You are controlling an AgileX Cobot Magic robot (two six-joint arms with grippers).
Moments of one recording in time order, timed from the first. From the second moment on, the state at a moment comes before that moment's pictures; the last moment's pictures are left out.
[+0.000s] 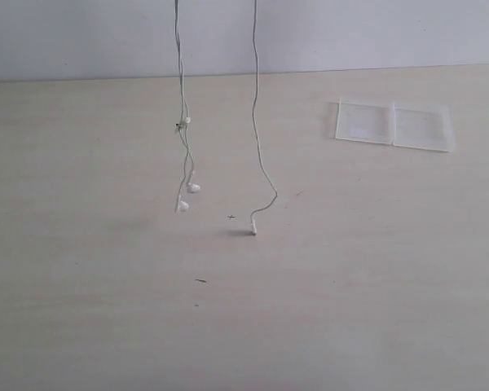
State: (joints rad) left arm -0.58 1.68 -2.43 -0.08 1.15 0.51; right arm 0.08 0.01 0.00 -0.17 0.29 0.40
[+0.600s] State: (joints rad) left arm -0.58 1.70 -2.43 -0.08 1.11 0.44; right arm 0.08 0.01 0.00 0.01 0.01 0.40
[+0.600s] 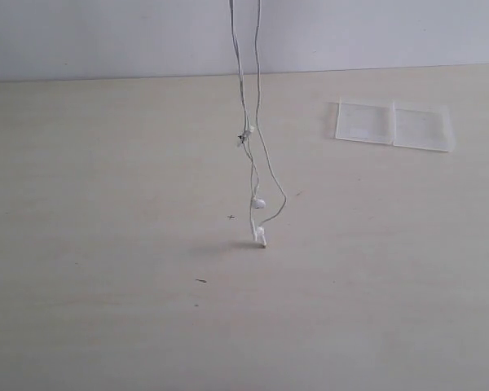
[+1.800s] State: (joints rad) left arm -0.58 1.70 -2.43 -0.08 1.10 0.27; right arm 0.08 0.55 -0.30 -0.42 -0.32 0.66
